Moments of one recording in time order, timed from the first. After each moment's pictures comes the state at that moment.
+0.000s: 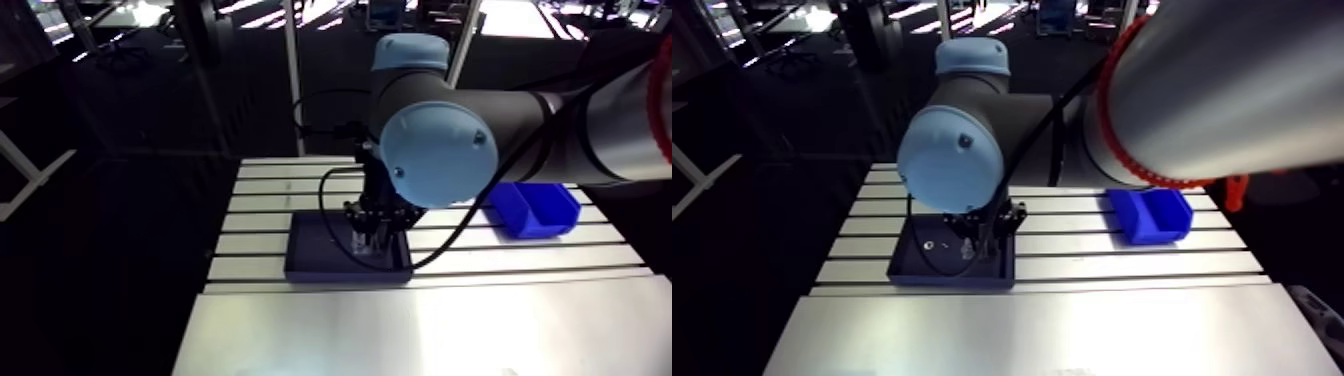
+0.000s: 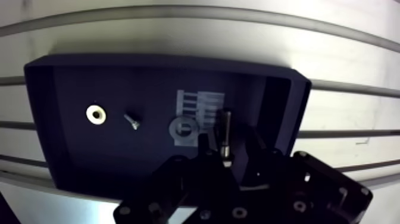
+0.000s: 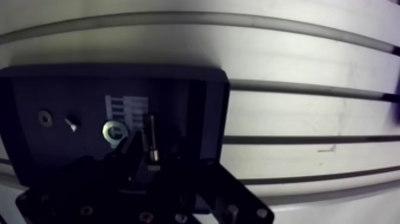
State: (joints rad) arm -0.06 -1.25 2.07 -2.30 -1.58 -1.67
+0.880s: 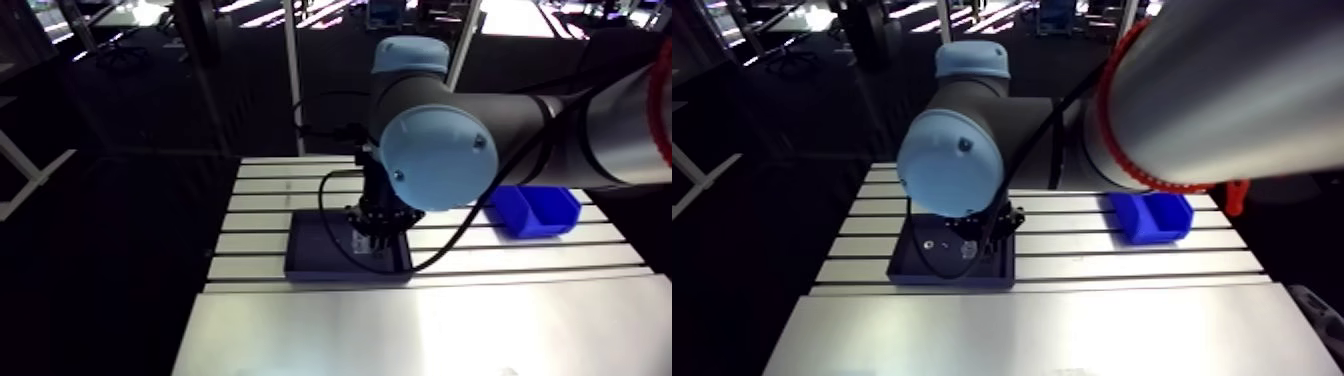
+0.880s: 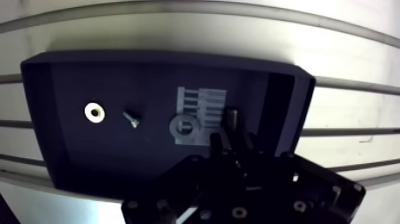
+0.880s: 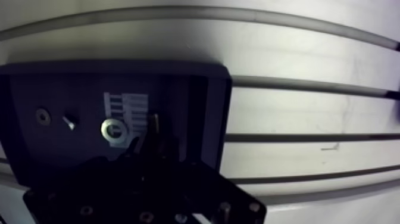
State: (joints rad) arm -0.06 -1.25 2.08 -2.30 -1.58 -1.67
